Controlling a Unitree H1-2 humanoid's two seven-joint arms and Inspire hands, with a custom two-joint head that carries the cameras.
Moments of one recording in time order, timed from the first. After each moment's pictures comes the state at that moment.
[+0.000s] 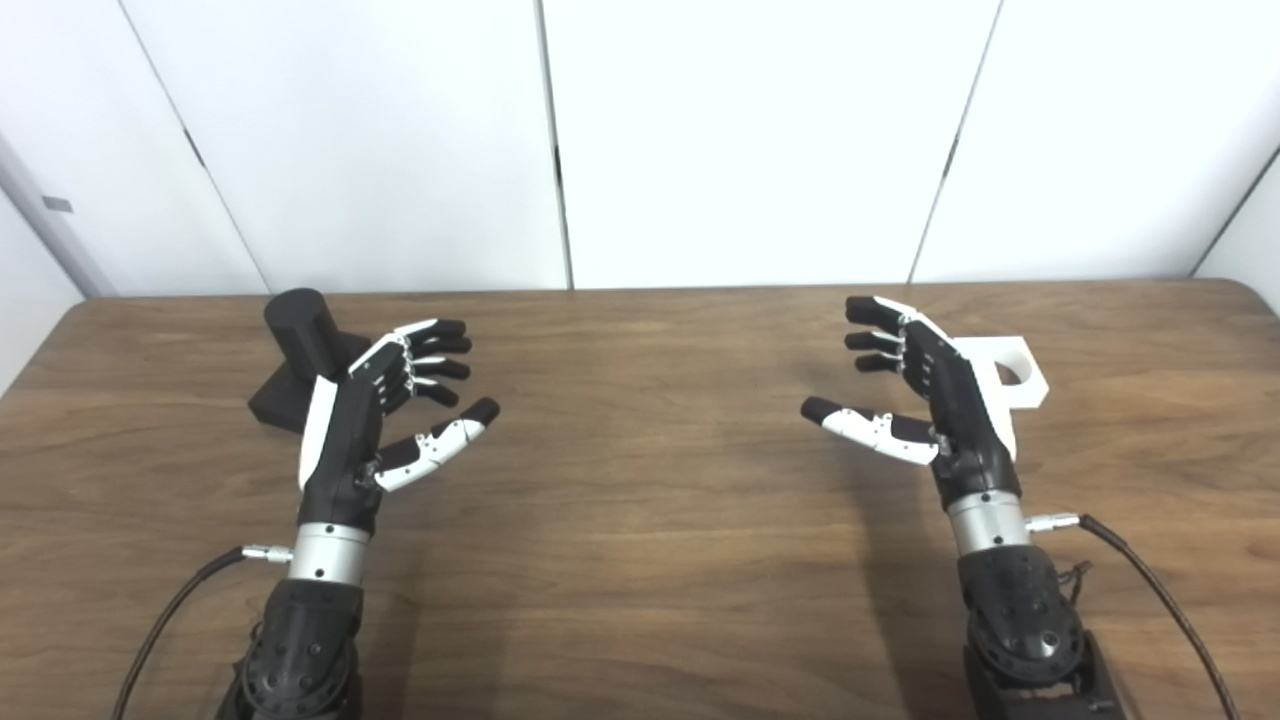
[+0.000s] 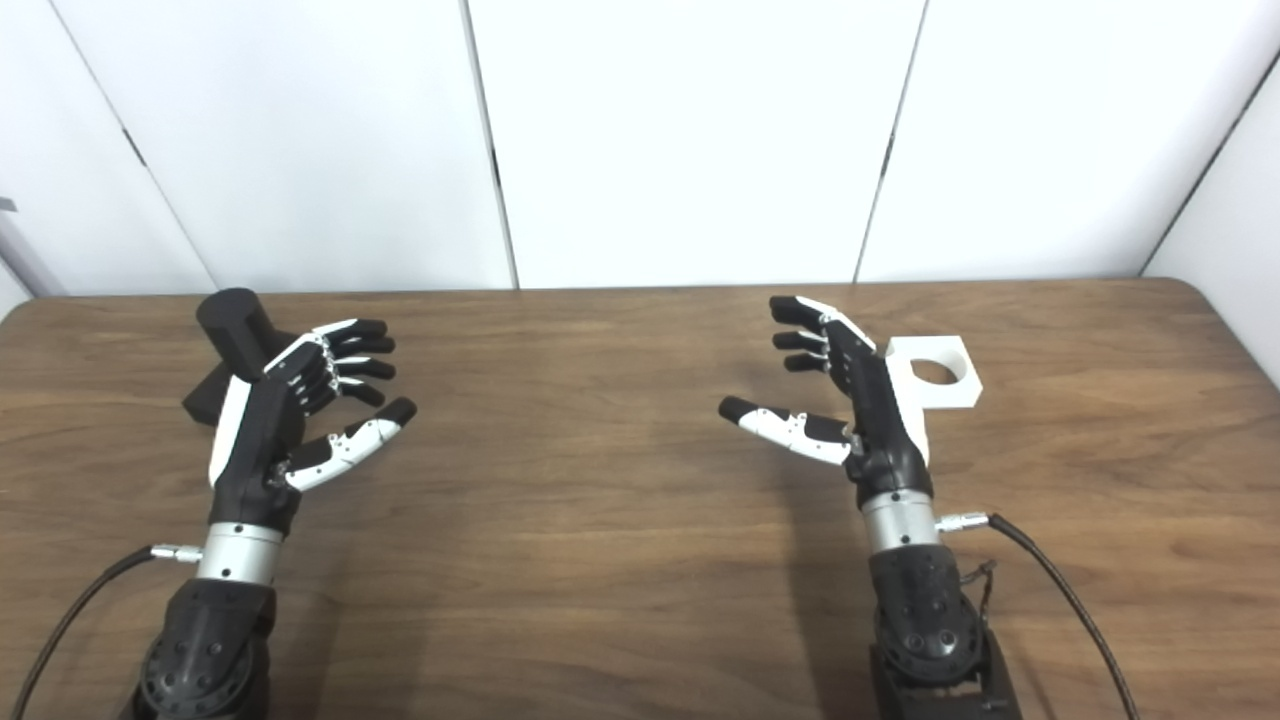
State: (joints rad) left arm -0.16 0.16 0.05 0.02 0.10 -0.25 -0.02; right arm -0.14 -0.09 -0.03 -0.08 -0.25 -0.05 -0.09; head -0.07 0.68
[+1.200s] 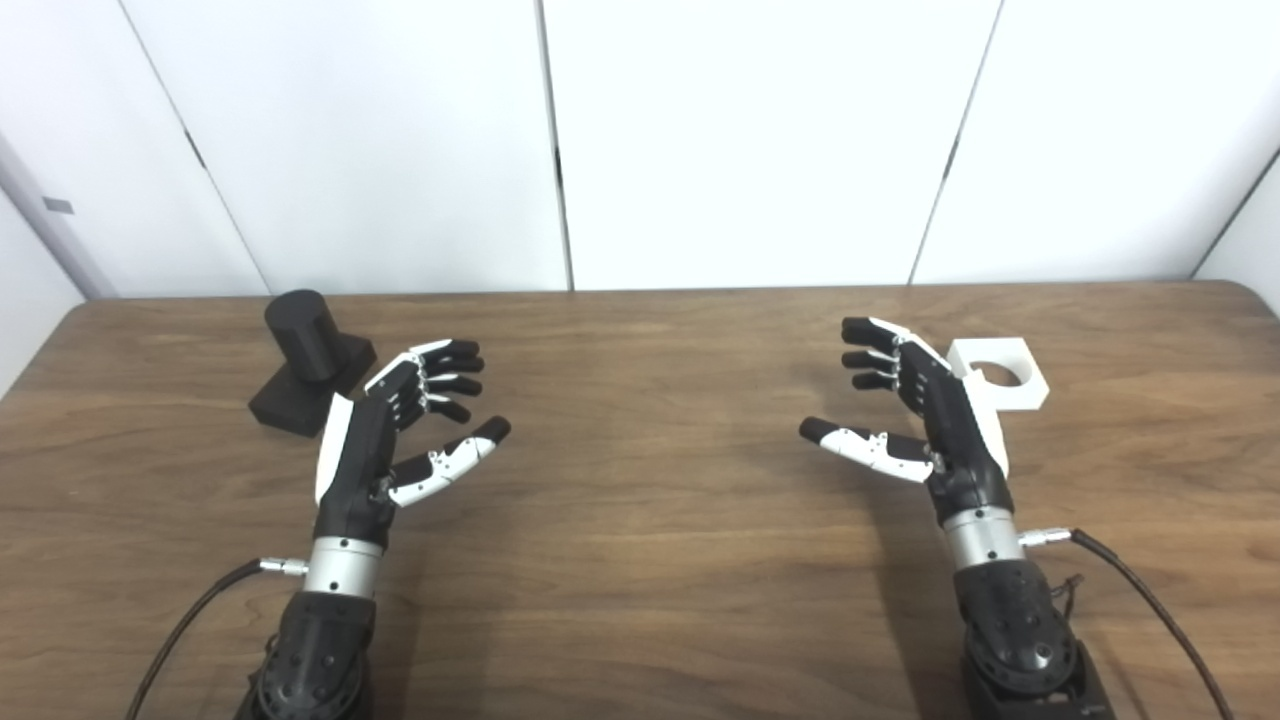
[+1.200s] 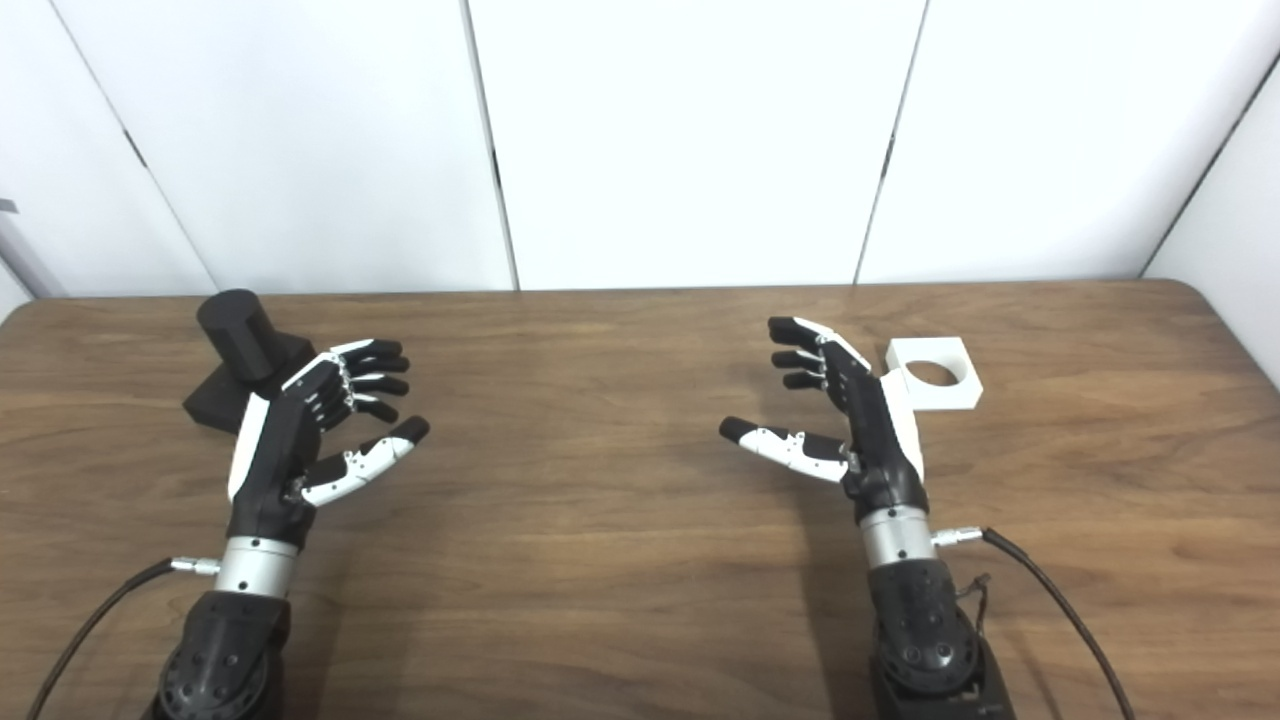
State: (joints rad) left arm -0.15 0.15 0.04 0.11 0.10 -0.32 -0.02; right arm -0.14 -0.10 -0.03 0.01 -0.24 -0.13 -0.09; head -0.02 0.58
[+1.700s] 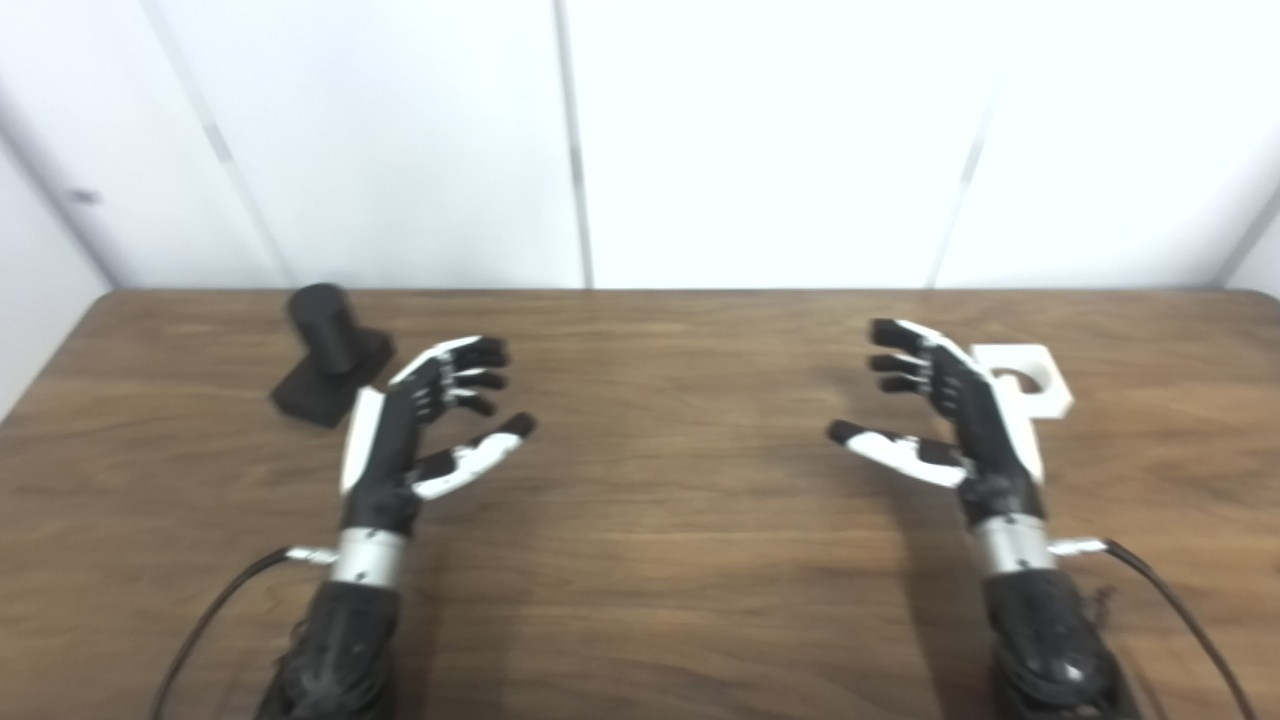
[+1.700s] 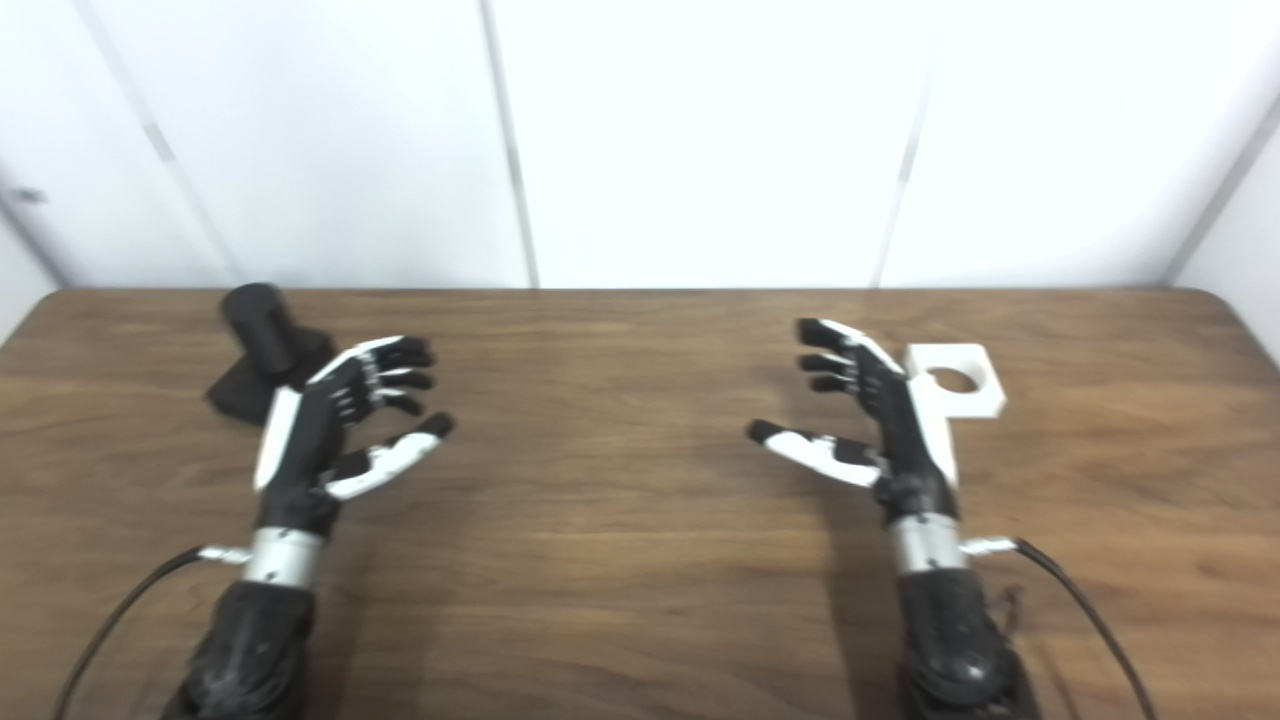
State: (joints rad) left arm -0.15 0.13 0.02 0.10 0.12 -0.32 -0.02; right arm -0.14 -0.12 -0.05 0.01 -0.20 -0.13 -0.08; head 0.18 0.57
